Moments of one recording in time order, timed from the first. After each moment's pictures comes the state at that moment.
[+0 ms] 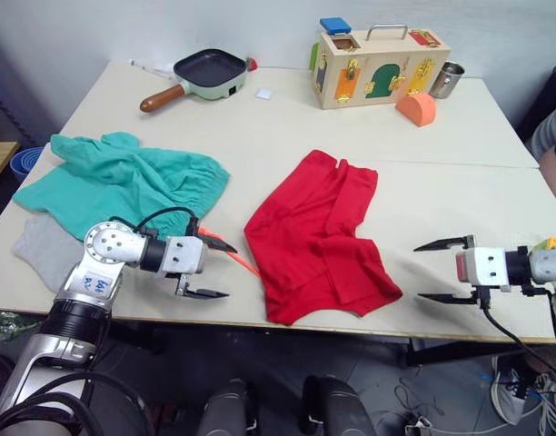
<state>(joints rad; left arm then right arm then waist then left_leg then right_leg) -0.56 0.70 -0.17 0.38 -0.12 -0.39 -1.34 -0.50 -0.91 0.04 0.74 0.15 -0.84 1.46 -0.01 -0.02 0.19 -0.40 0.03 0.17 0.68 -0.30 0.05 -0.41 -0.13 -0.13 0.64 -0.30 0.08</state>
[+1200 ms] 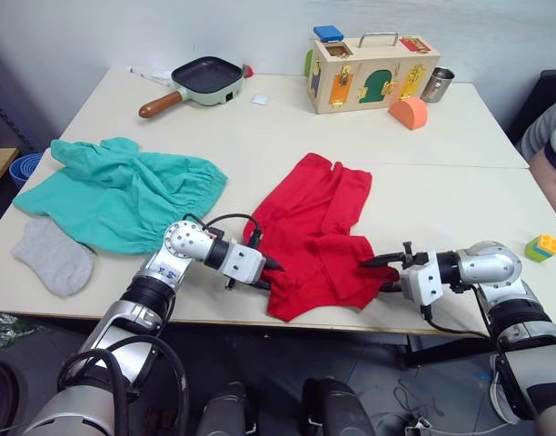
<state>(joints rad) -0.77 0.44 -0.35 0.70 0.02 -0.64 -1.31 -0.68 -0.72 0.19 0.99 0.05 -1.21 1.34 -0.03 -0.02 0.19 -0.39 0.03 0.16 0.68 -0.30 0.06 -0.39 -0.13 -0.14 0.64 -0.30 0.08</state>
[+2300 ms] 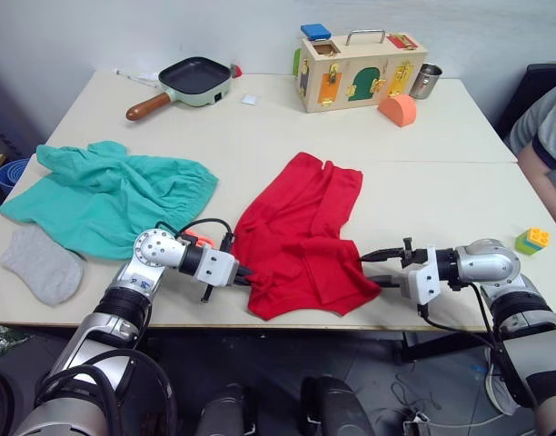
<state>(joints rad) -0.69 0.55 -0.29 0.68 -0.06 -0.66 -1.33 -0.76 -0.71 0.29 1.13 0.01 -1.38 1.22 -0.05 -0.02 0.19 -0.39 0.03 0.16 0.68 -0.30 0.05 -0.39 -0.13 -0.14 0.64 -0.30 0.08</state>
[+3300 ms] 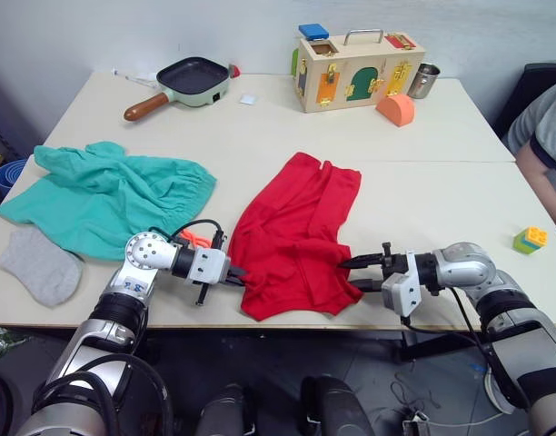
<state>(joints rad) -0.65 0.55 -0.24 0.67 -0.12 -0.61 -1.38 -0.76 -0.67 0.40 1.08 -0.16 -1.45 0.97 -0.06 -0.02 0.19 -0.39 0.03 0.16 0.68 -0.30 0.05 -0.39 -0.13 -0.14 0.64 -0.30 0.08</state>
